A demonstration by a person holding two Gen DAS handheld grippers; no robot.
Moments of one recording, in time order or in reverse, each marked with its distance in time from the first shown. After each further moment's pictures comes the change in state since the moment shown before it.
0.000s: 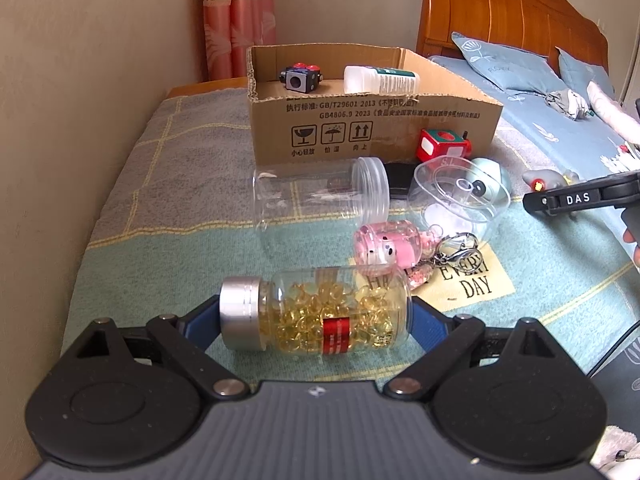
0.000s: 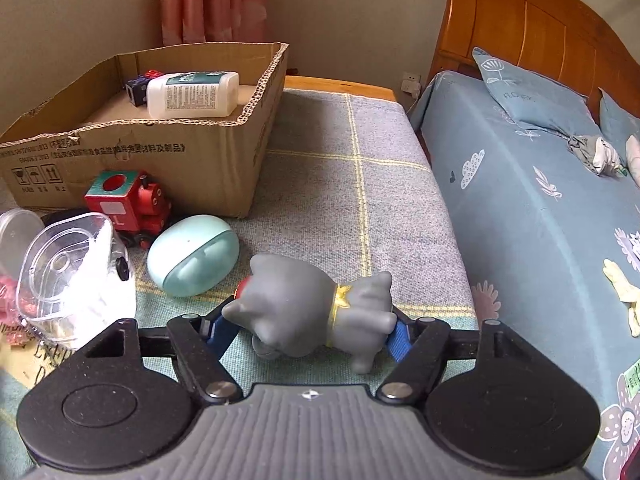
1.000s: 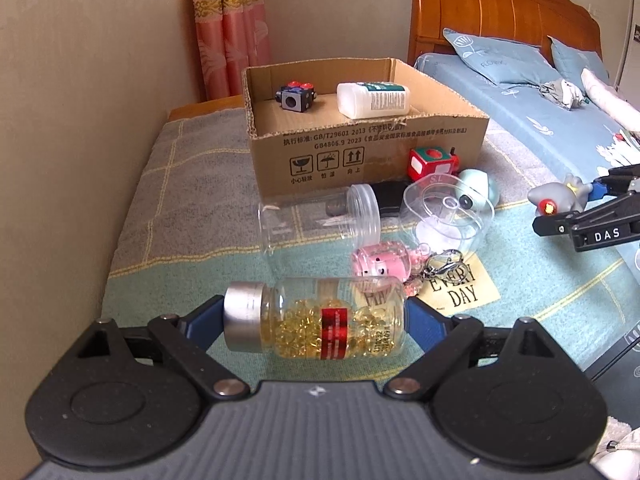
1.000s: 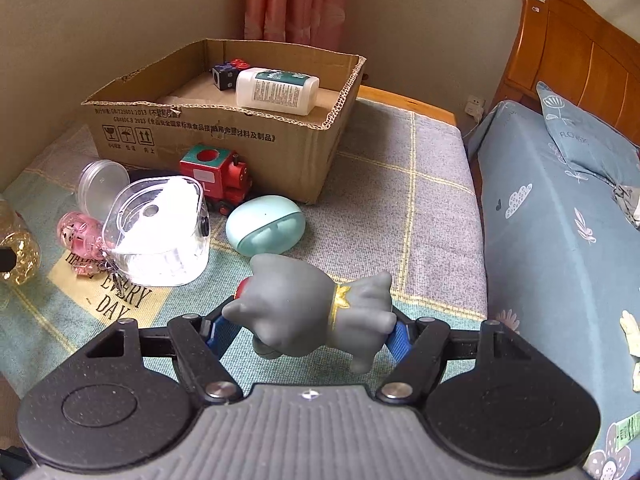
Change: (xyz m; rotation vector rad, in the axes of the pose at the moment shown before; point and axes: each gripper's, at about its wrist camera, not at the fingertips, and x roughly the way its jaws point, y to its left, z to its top) left arm -0.028 -0.003 0.021 0.057 0.001 0.012; right arm -0.042 0.008 -0.005 -0.194 -0.001 0.125
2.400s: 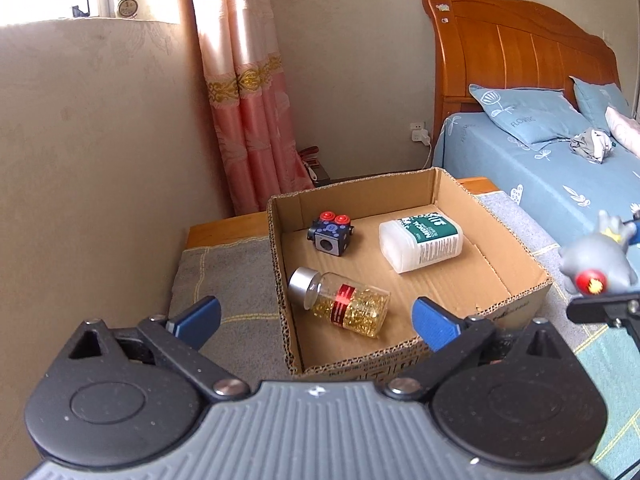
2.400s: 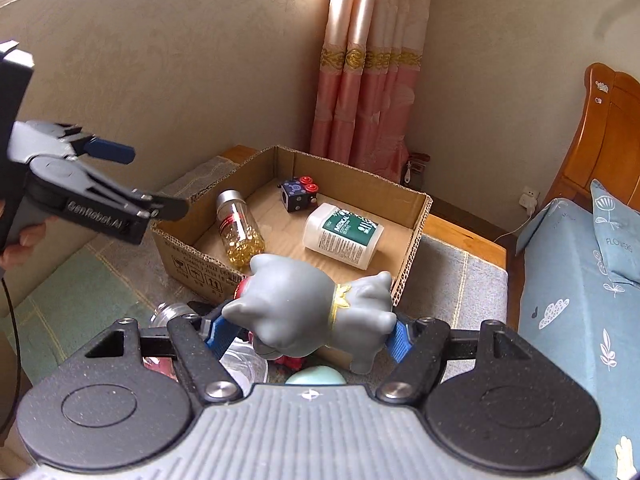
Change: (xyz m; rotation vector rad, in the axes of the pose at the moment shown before) left arm 0.027 0.015 0.129 0.013 -0.146 0.094; right arm -0.032 0.020 0.118 -0.140 -0.150 0.139
